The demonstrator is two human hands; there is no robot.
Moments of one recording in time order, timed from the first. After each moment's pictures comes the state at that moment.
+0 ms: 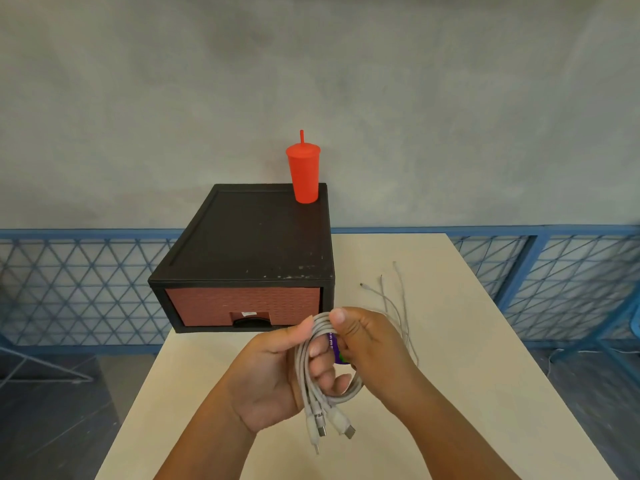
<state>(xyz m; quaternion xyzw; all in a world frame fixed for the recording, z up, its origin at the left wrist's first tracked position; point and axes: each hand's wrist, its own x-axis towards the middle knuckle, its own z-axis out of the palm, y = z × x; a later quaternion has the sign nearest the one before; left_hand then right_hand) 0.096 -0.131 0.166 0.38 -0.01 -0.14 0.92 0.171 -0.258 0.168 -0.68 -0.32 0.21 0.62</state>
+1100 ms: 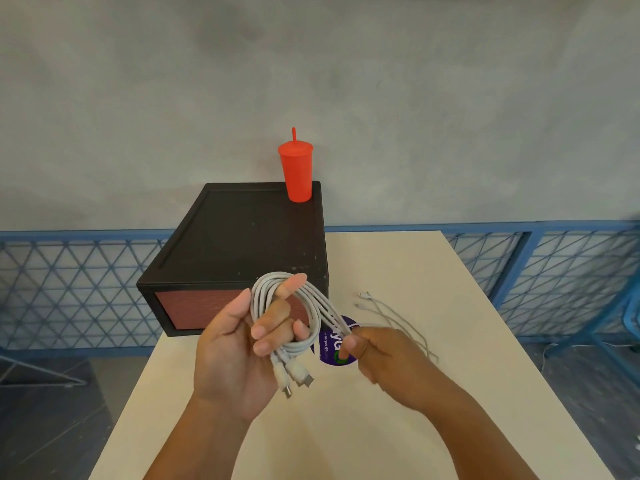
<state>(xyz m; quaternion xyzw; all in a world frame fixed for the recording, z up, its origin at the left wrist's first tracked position) 0.100 -0.117 0.158 0.26 -0.08 0.00 0.96 0.195 -0.290 0.158 -0.81 -0.33 0.21 0.43</state>
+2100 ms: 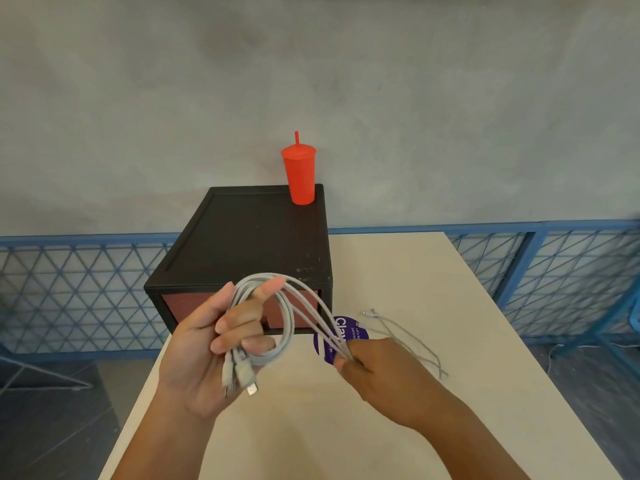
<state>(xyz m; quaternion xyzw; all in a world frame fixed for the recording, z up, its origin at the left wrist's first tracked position) 0.082 -0.095 0.175 0.31 -0.06 -0.05 0.95 0.175 -0.282 0.165 -0.87 -0.37 0.17 0.28</state>
